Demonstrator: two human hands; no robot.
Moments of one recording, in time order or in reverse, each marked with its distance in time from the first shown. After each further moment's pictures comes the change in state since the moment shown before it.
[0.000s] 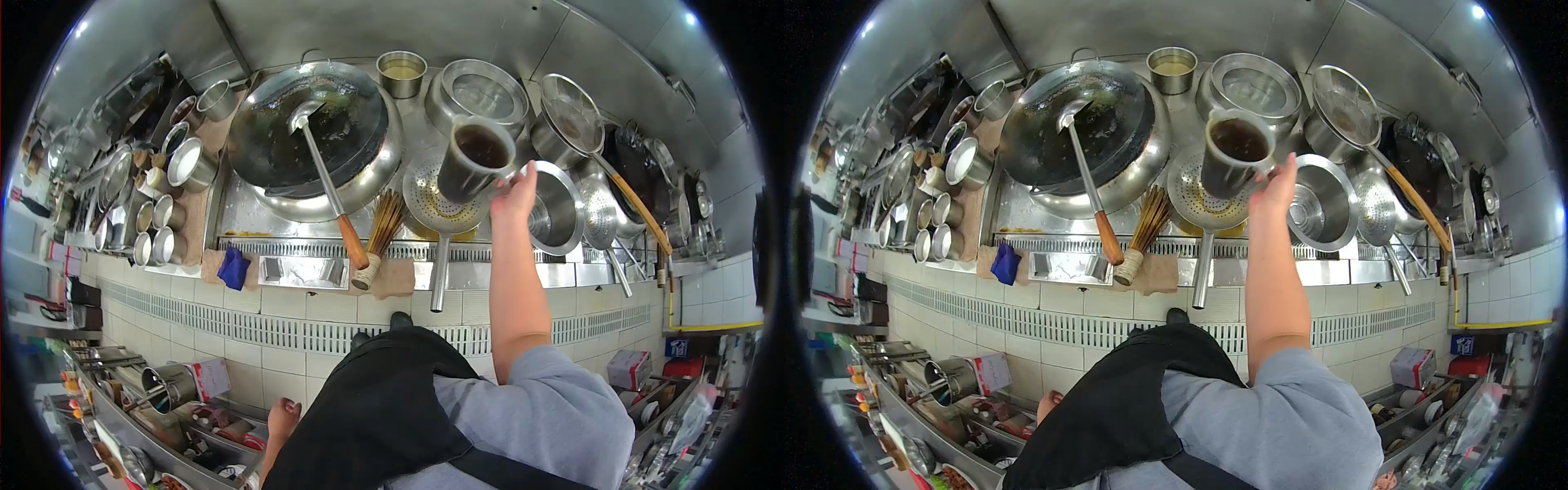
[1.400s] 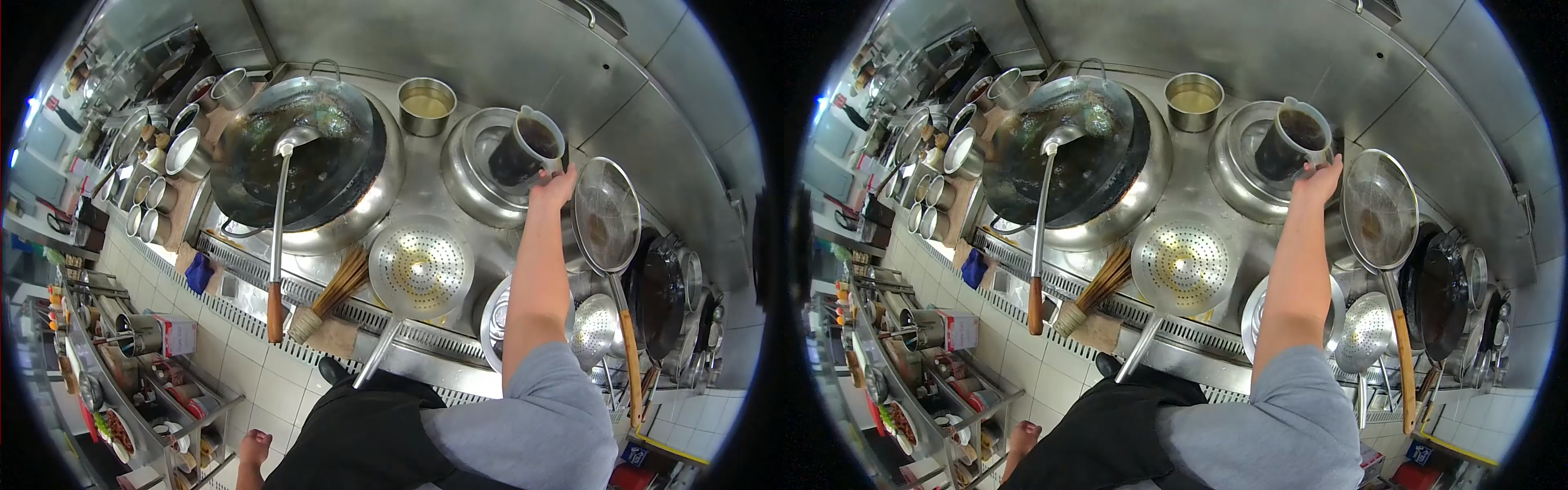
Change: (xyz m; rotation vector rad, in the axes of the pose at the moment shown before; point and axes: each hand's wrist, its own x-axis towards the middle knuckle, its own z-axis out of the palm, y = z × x) left_hand -0.093 0.145 0.073 -0.118 0.015 -0.489; right_hand 0.270 -0.026 0.116 0.002 -0.093 -0.041
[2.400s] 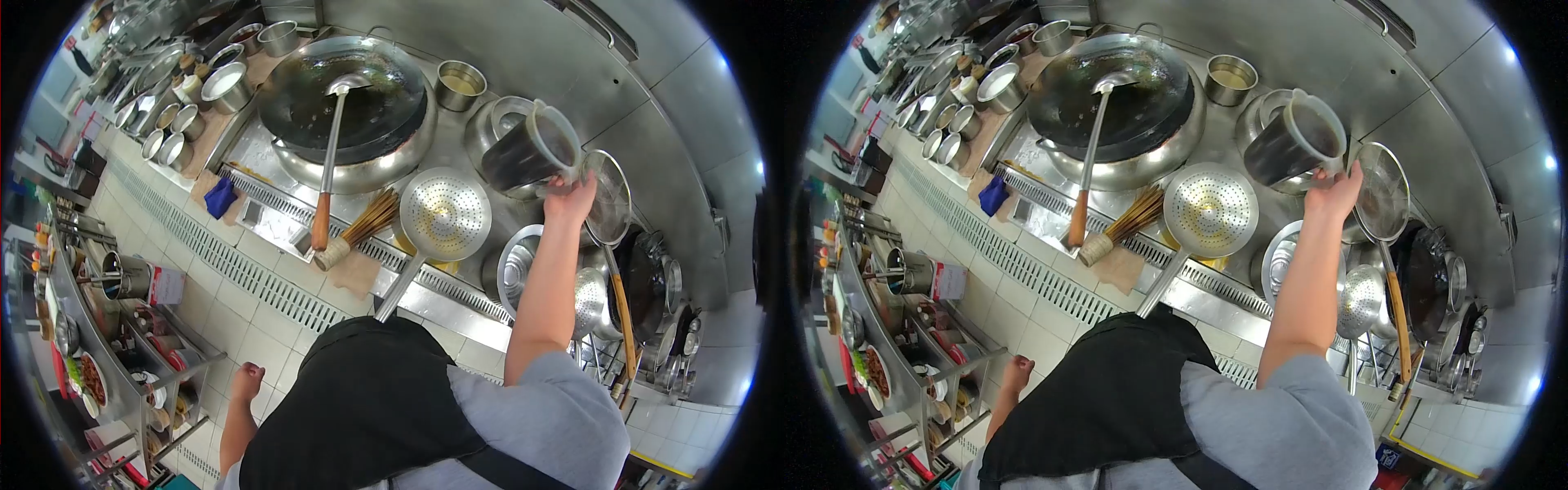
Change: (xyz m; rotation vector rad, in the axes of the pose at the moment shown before) left_hand 0.055 -0.048 0.027 -0.163 0.062 0.185; right_hand -0.180 -0.075 -0.012 -0.056 -0.211 0.158
